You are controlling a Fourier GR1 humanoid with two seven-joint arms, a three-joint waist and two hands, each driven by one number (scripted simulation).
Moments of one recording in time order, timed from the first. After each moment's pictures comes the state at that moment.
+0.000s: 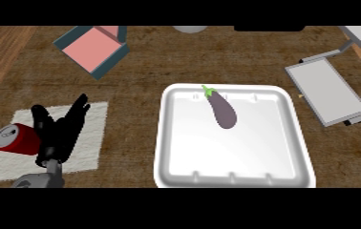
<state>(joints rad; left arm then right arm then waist) -0.05 0.24 0.01 -1.39 0.19 0.05 0.27 -1.20 -0.71 -0.50 -0.76 1.33 -0.20 0.96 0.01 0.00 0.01</state>
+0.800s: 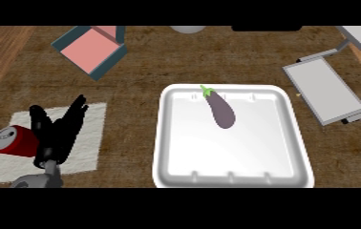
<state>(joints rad) -0.04 0.24 0.03 -1.39 0.18 0.04 0.28 -1.16 -0.70 -0.61 -0.99 1.26 -0.51 0.95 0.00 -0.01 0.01</state>
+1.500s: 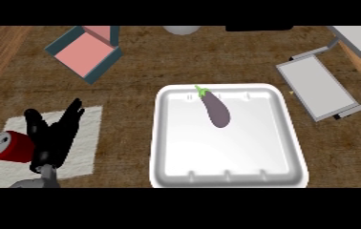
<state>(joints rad) -0.01 0.24 0.05 -1.41 0.18 0.05 0.29 -0.95 -0.69 -0.74 -1.55 1.38 -0.39 1.08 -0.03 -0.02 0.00</state>
